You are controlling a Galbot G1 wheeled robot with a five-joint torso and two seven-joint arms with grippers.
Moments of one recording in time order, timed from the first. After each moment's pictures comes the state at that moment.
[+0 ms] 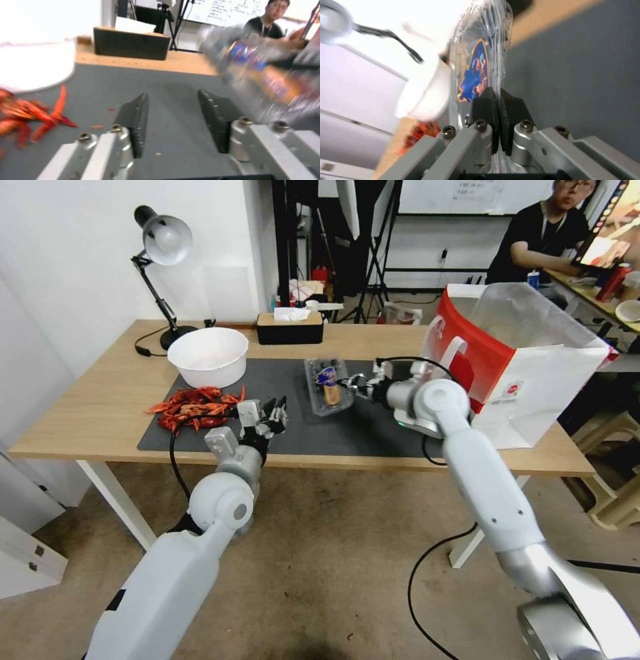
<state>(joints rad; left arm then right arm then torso) 1.00 -1.15 -0.14 -1.91 -0.64 0.22 -0.35 -0.56 1.23 0.22 1.53 1.38 -0.64 0.21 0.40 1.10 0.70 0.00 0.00</state>
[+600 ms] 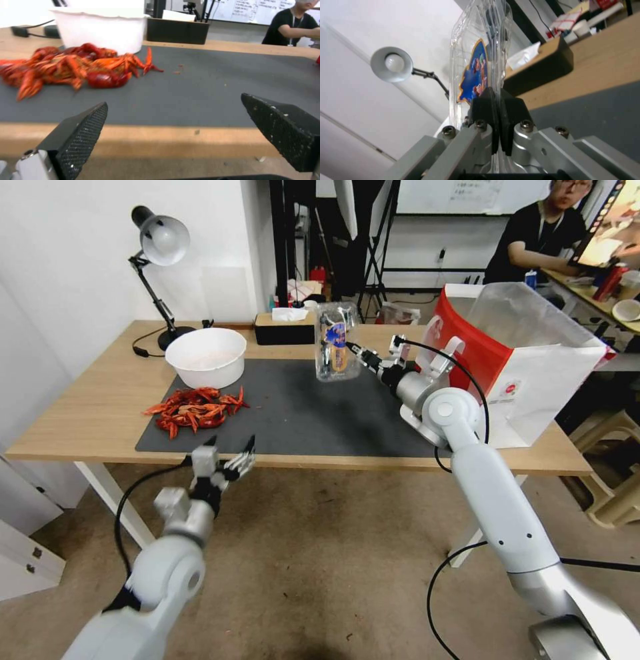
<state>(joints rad) 1.47 -1.14 -0.41 -2.03 -0.51 0.01 -0.18 -0.58 1.25 0.21 1.58 1.27 -0.40 0.06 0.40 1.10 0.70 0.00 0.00</state>
